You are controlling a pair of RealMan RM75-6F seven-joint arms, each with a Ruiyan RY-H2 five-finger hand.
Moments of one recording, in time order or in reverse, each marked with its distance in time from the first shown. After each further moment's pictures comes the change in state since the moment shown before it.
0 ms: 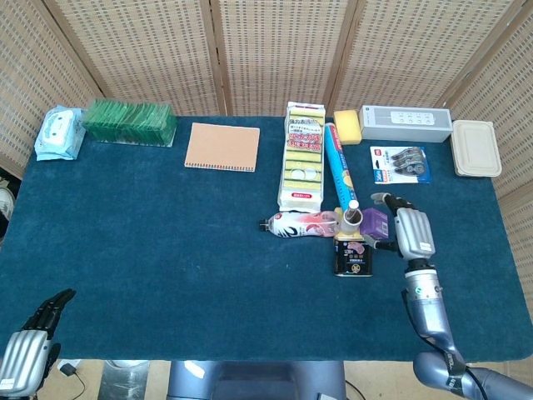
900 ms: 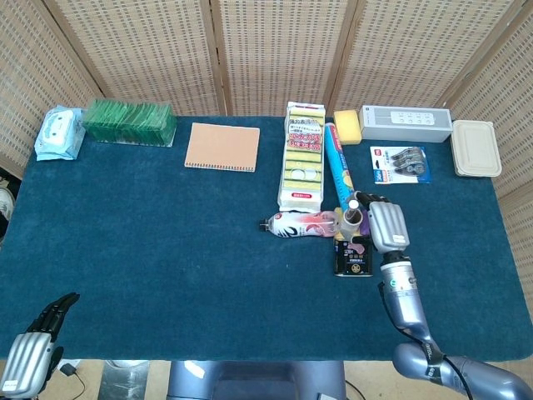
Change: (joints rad) left arm 0.000 -0.005 0.013 0.025 0.001 -0.011 -0.024; right arm 0.095 -0.067 0.009 -0.012 0.059 0.001 -0.134
